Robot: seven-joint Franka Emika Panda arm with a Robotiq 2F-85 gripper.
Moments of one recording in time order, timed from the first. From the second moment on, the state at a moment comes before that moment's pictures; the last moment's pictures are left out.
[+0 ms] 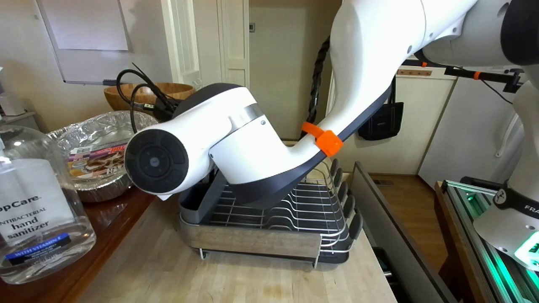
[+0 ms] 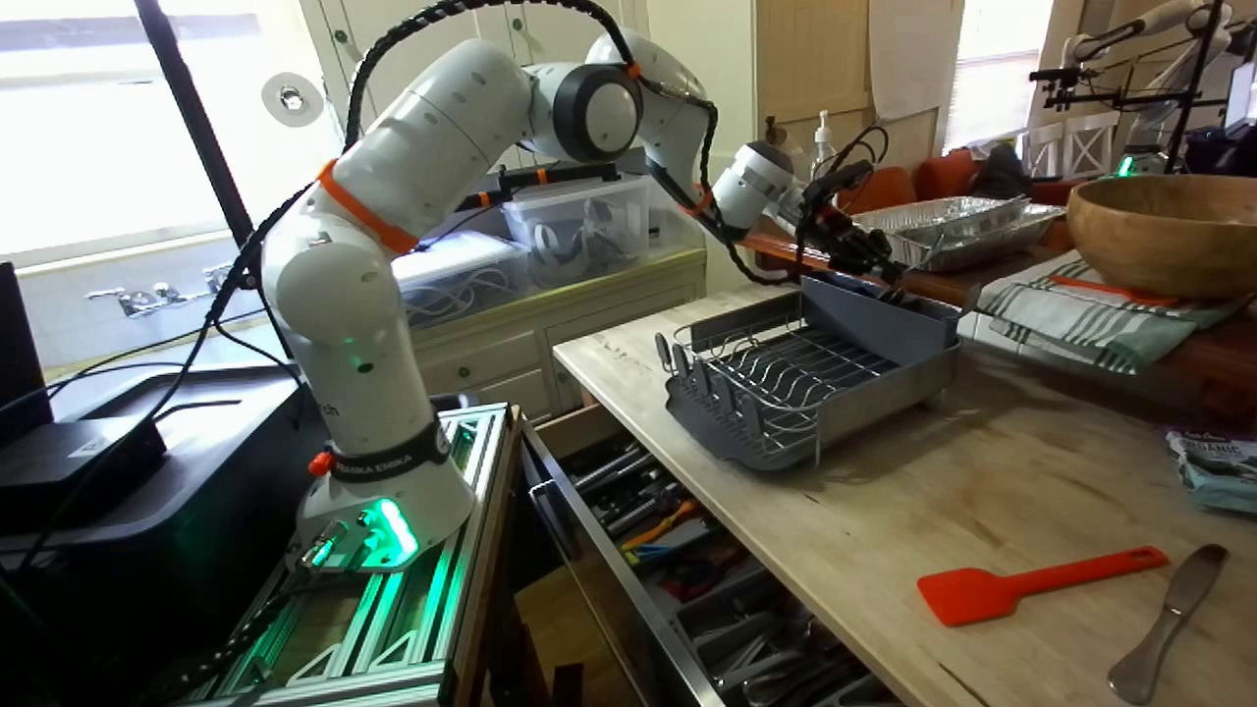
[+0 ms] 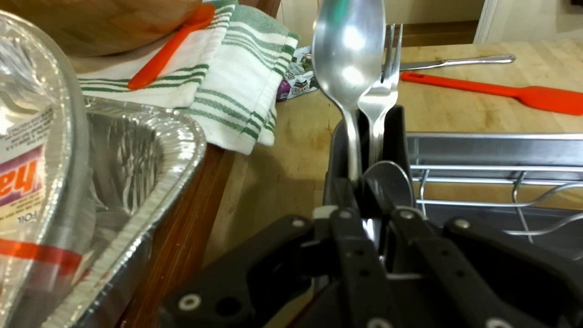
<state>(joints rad) 0.51 0.93 0.11 -1.20 -1.28 1.74 -0.90</state>
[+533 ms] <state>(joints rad) 0.51 0.94 0.13 -1.20 -1.28 1.74 -0.89</state>
